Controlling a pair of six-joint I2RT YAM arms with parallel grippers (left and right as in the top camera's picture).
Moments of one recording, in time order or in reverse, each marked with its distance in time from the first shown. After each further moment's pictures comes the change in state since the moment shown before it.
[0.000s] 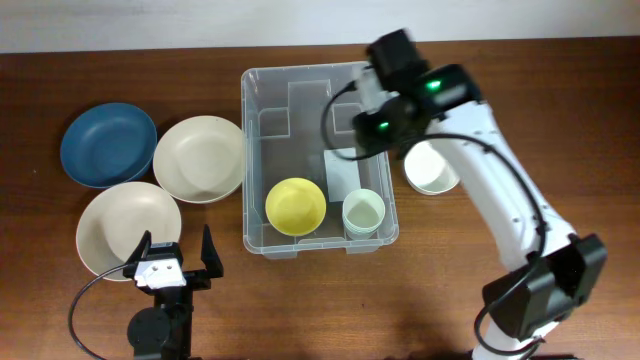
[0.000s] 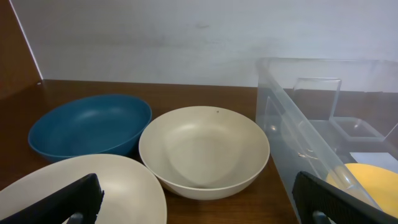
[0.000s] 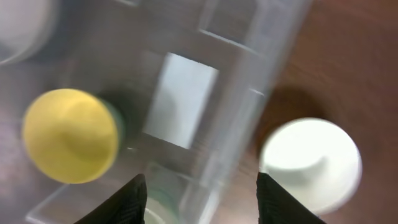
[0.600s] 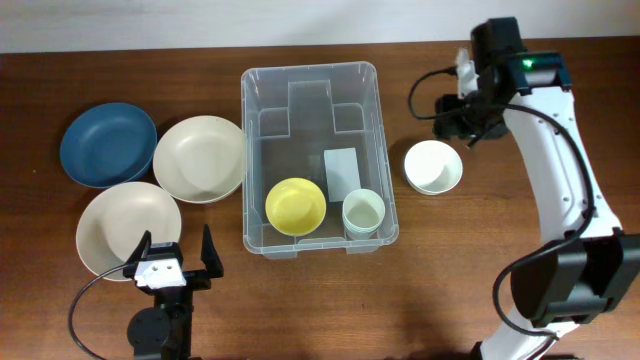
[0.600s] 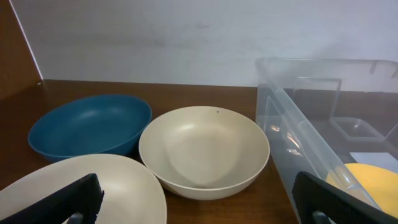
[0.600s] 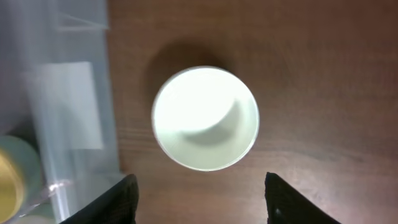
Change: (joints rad) left arm 0.000 0.000 0.000 0.000 0.000 0.000; right arm -0.330 0.000 -0.076 -0.031 0.000 0.071
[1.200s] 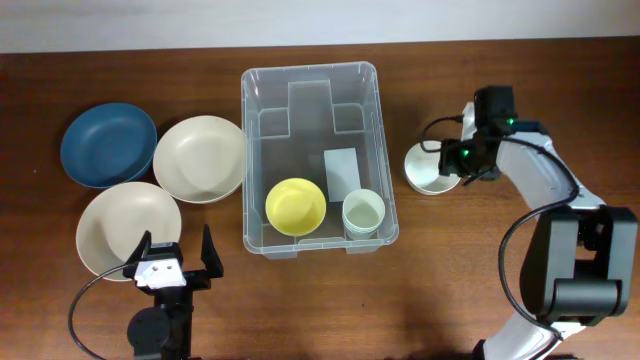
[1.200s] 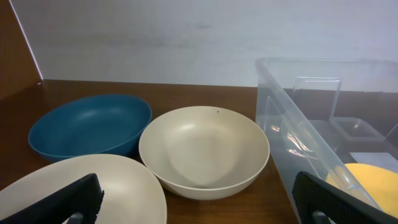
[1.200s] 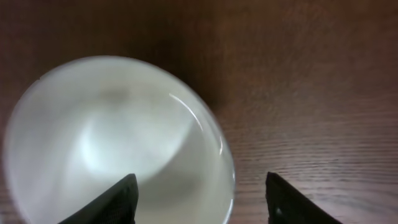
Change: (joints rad) left arm 0.000 0.000 0.000 0.000 0.000 0.000; right arm -0.093 0.000 -0.547 0.579 -0.001 0.023
